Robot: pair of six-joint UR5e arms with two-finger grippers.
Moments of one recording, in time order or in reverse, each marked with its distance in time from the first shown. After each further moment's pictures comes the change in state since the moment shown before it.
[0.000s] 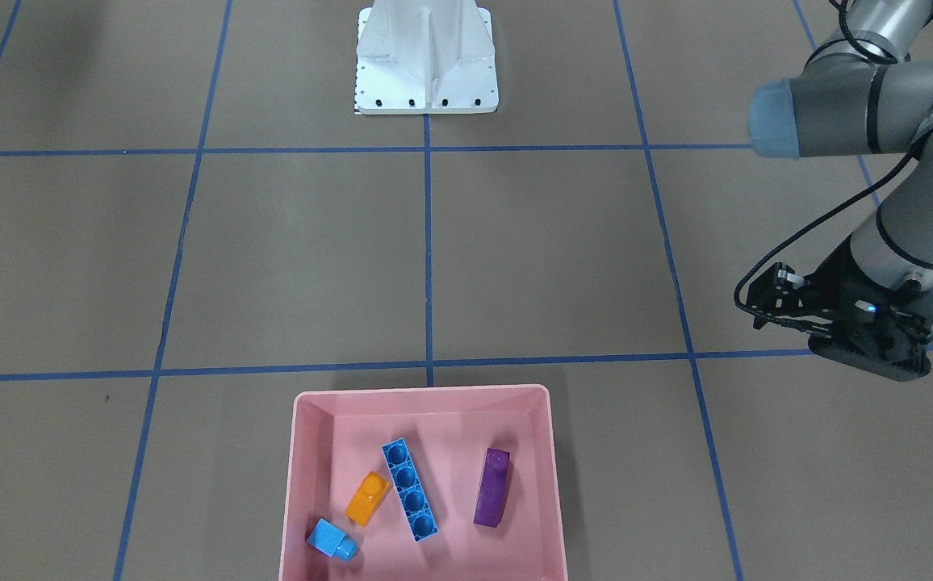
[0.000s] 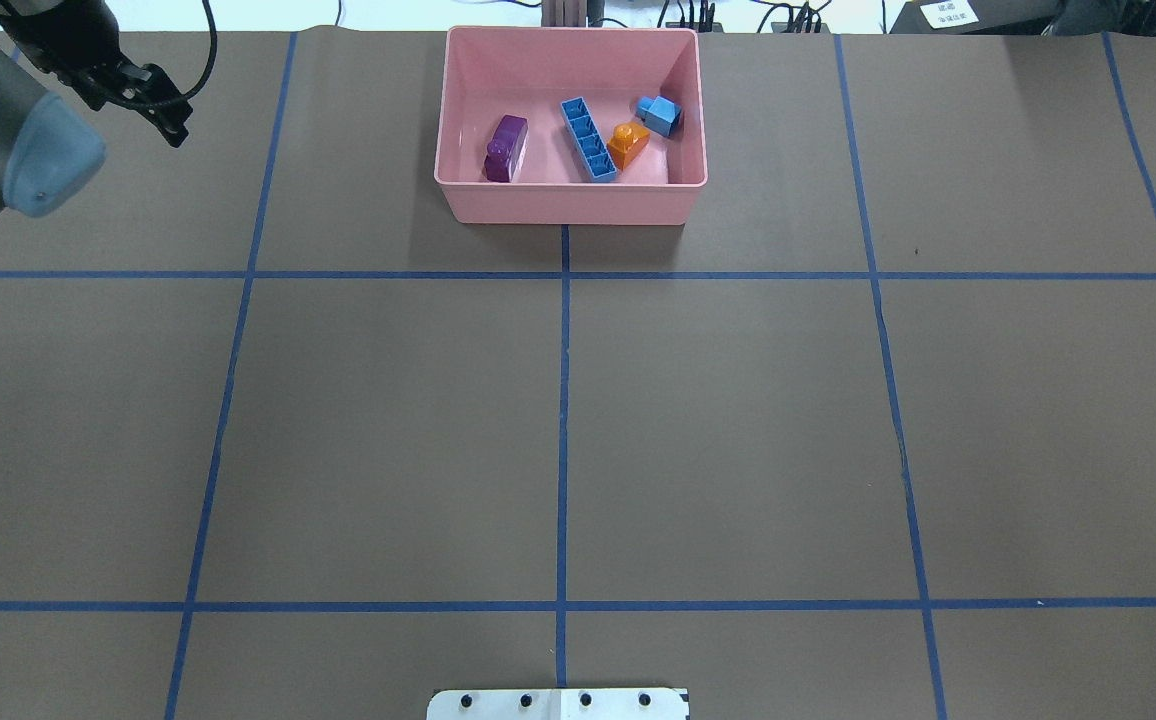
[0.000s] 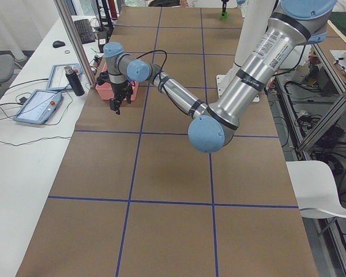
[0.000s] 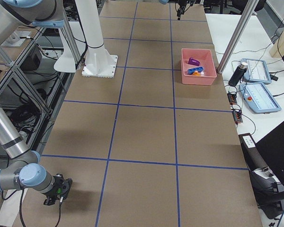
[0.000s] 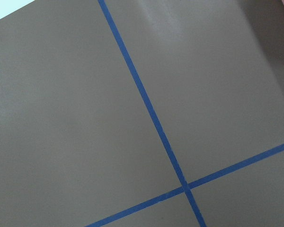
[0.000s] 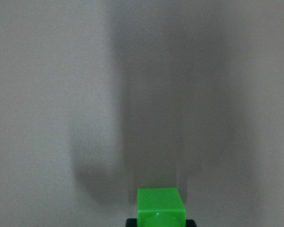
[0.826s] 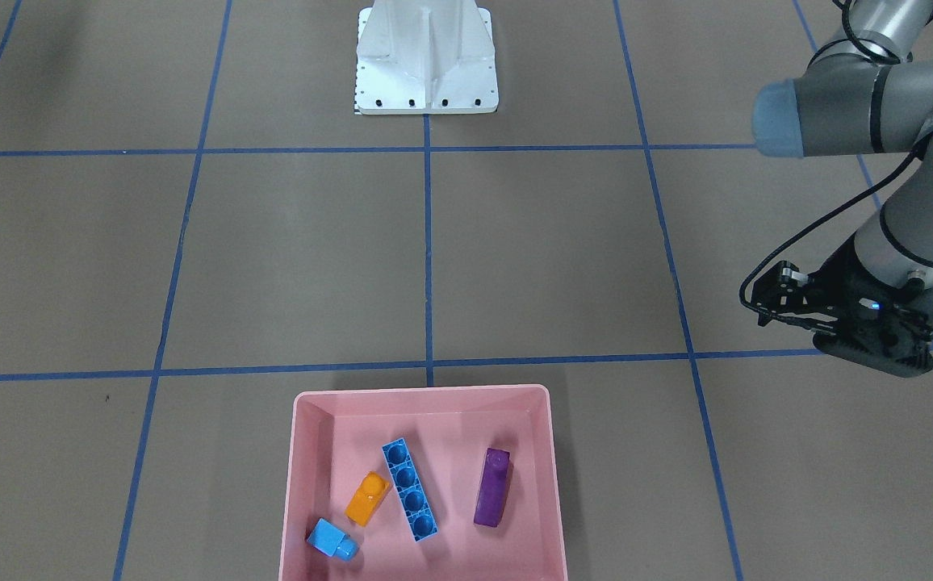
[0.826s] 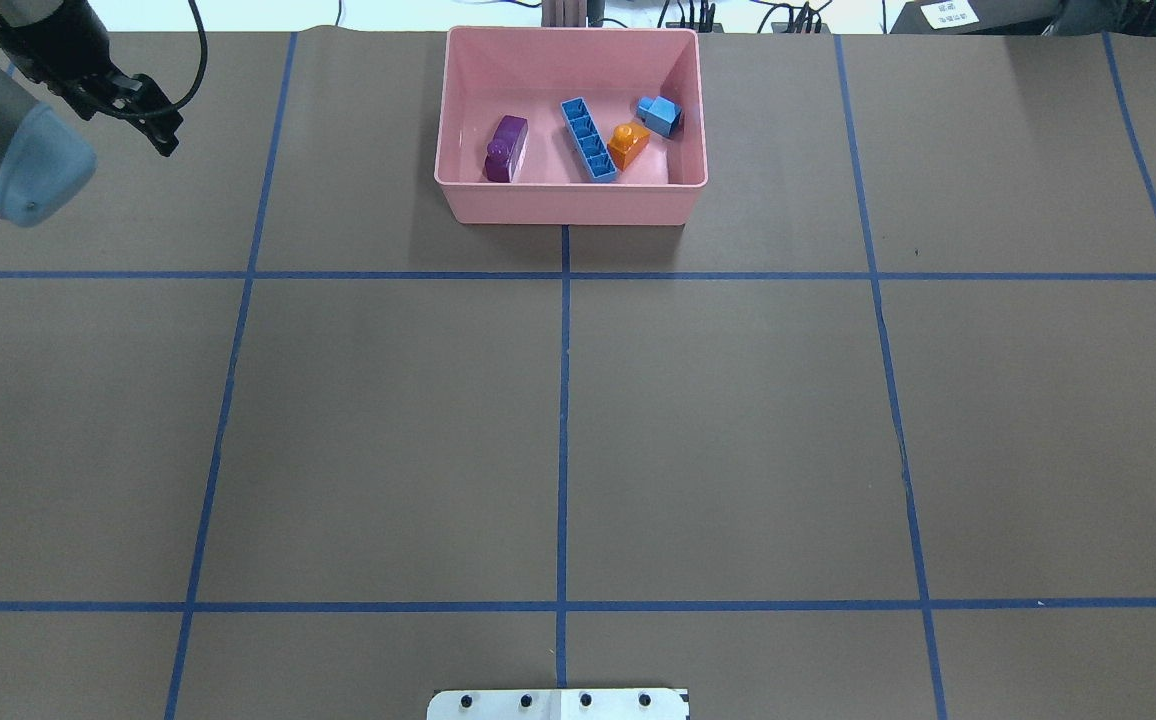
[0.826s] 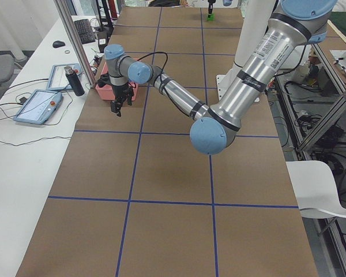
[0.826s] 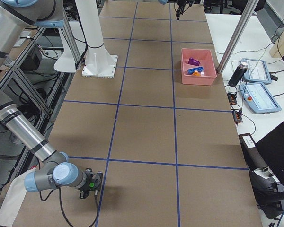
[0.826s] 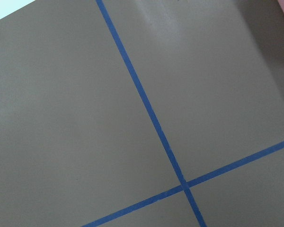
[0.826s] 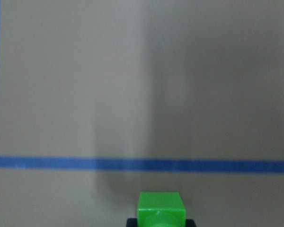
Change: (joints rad) left arm -0.003 0.028 -0.006 -0.001 0.001 0.001; right arm 0.044 0.229 0.038 -0.122 0.107 0.001
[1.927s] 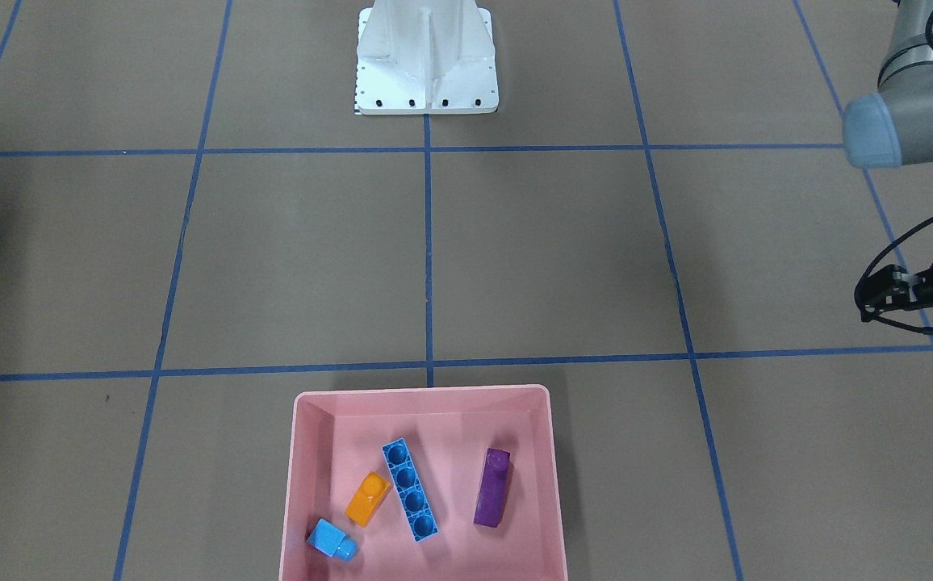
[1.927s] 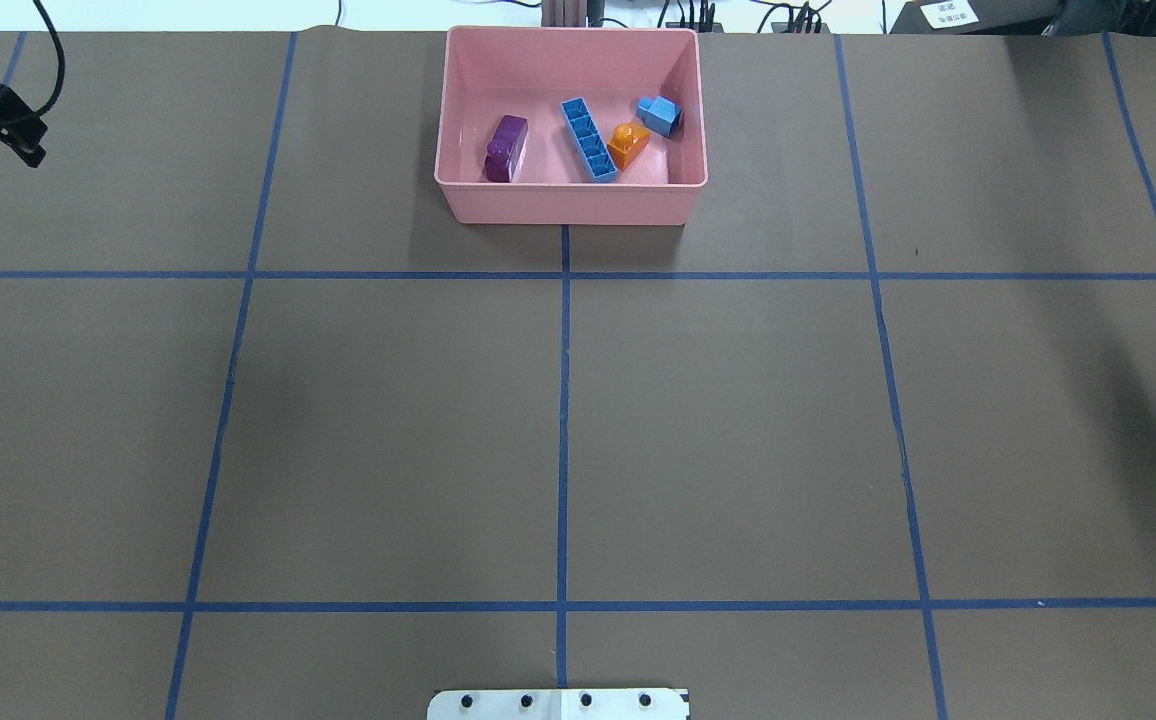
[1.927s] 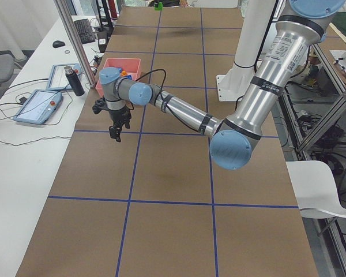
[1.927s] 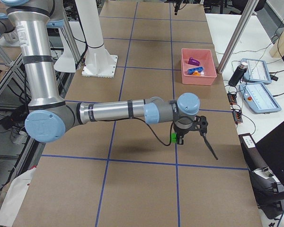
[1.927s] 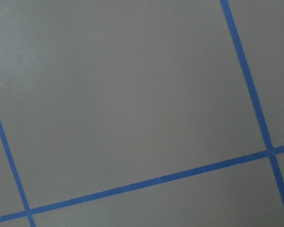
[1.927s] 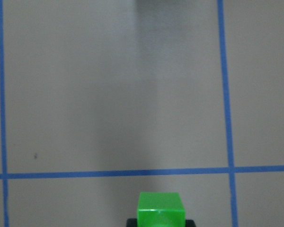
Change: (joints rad) left arm -0.133 0.154 0.010 -0.017 -0.002 0.019; right arm -0.035 0.835 0.247 -1.114 -0.007 0.043
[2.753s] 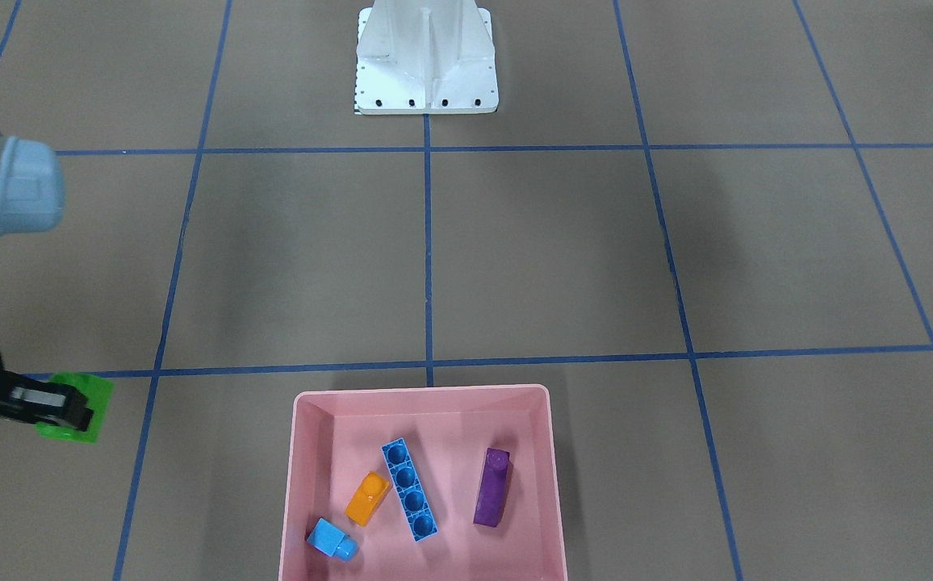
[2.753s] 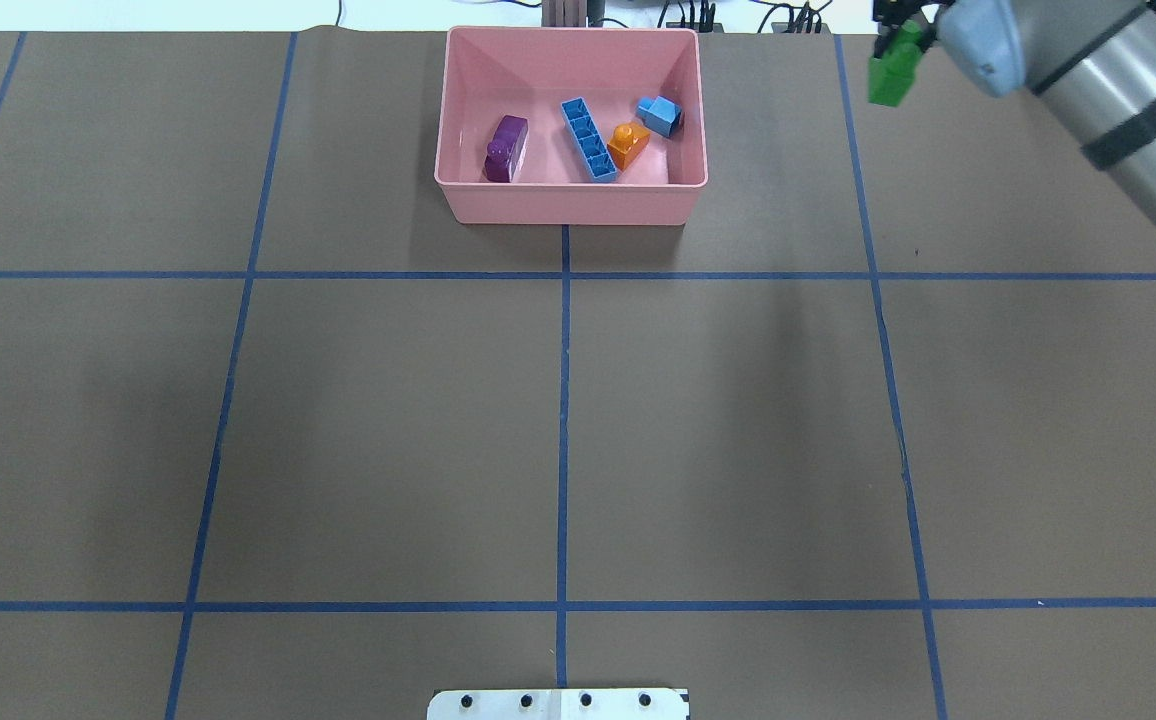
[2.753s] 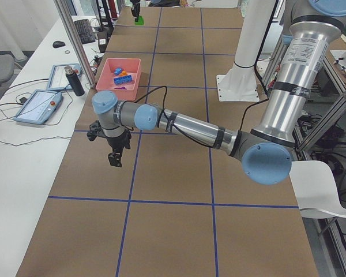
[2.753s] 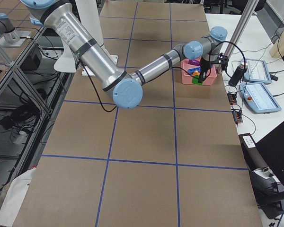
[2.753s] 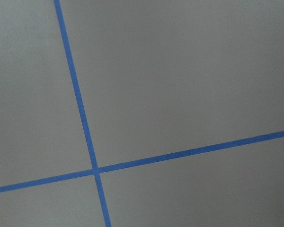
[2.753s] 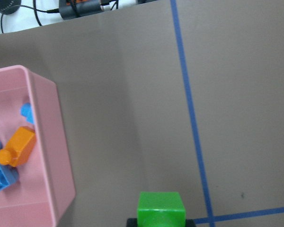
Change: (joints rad) left arm -0.196 0.187 0.000 -0.034 -0.171 0.189; right arm -0.307 0.557 -0.249 -0.045 -0.091 0.530
